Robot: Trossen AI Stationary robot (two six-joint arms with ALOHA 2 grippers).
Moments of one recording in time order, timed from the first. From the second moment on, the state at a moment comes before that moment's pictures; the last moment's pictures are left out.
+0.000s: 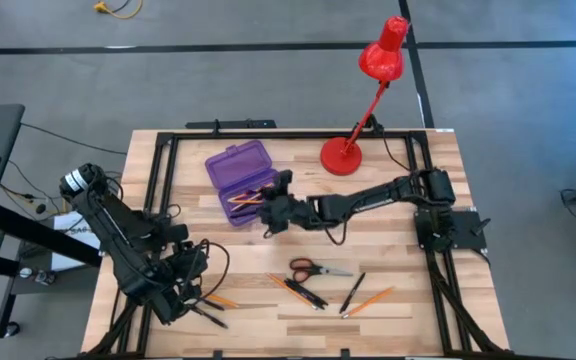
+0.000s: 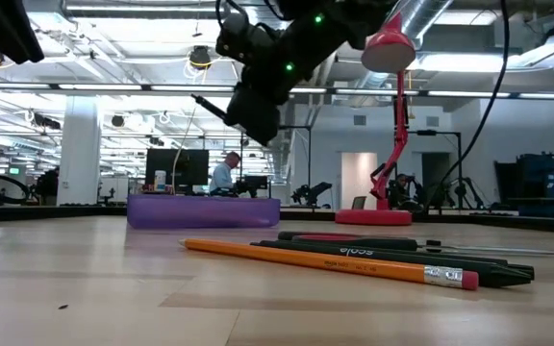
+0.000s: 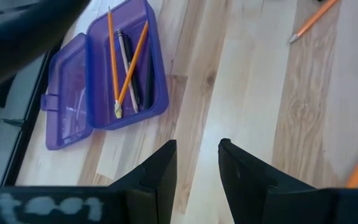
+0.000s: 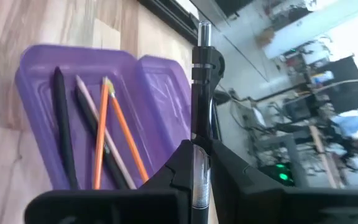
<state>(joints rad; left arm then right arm) -0.91 1.44 1.12 -1.36 -0.72 -1.09 0.07 2.00 1.40 0.04 0.65 -0.63</state>
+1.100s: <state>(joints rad) -0.91 1.44 1.12 -1.35 -0.75 -1.11 -0.04 2.19 1.57 -0.14 0.45 -0.51</state>
